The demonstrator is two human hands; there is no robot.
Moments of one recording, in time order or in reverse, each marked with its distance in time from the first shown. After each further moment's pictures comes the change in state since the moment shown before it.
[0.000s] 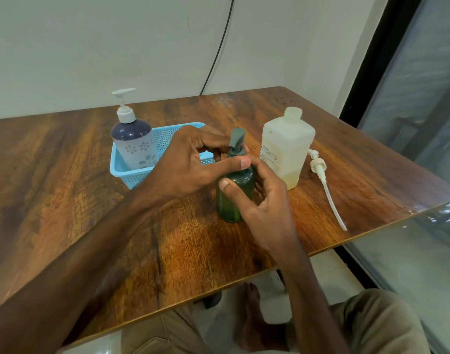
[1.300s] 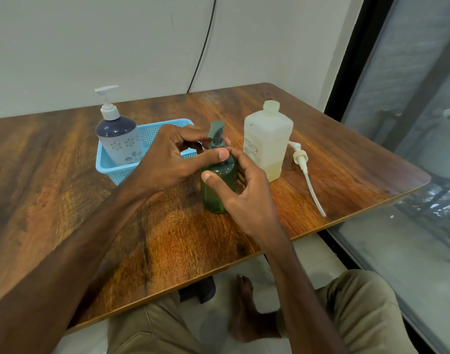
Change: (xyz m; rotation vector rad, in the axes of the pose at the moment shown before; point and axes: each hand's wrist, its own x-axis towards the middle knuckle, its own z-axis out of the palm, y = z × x) left_hand -0.003 -0.004 0.005 -0.113 -0.003 -0.056; right_hand 0.000 0.000 -0.004 -0.040 -0.008 0.043
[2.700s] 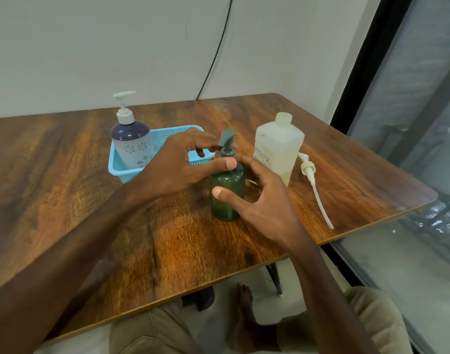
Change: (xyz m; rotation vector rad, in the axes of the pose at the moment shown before) left_hand -0.002 -0.003 -0.012 0.226 -0.009 -0.016; right_hand 0.004 -0.011 -0.021 -0.216 -0.137 0.015
